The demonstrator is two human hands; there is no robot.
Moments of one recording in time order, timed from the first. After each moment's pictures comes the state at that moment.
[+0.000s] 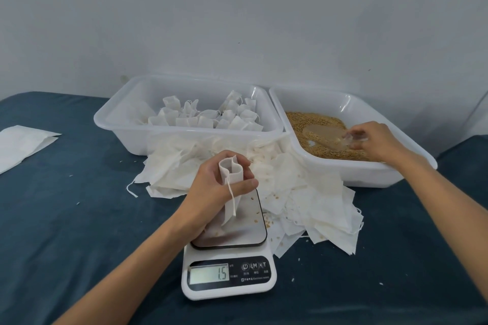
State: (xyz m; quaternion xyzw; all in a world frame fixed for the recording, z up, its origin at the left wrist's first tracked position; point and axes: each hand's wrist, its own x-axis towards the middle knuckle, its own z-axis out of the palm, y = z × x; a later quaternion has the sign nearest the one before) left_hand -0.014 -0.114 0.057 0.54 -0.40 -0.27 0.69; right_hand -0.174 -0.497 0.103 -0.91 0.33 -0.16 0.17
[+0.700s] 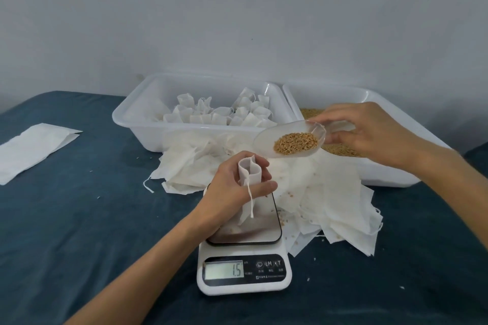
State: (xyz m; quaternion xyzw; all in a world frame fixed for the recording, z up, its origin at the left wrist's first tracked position) left_hand -0.015 -0.116 0.053 0.58 -0.39 -0.27 0.66; right_hand -0.161 -0.340 0.173 -0.97 0.06 -0.15 0.19
